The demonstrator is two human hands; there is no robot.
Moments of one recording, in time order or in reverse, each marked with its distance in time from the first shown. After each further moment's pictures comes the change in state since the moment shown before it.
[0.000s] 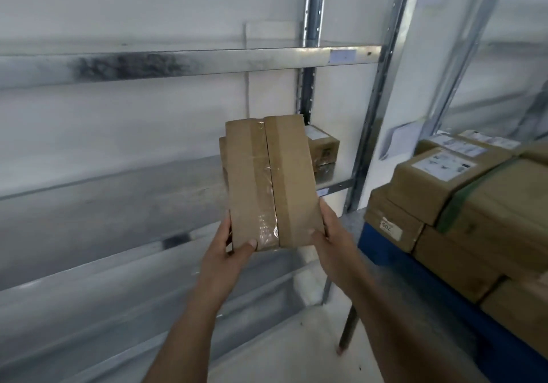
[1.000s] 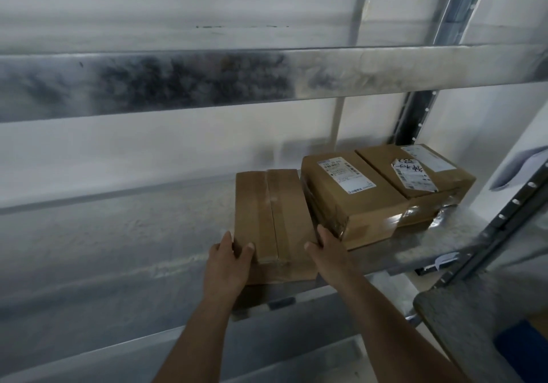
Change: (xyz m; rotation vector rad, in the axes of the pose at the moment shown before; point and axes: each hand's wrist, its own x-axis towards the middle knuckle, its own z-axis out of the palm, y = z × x) left_hand 0.223 -0.083 -0.135 0.472 0.225 -0.381; right_hand 0.241 -0.014 0.202 -0.119 -0.296 0.247
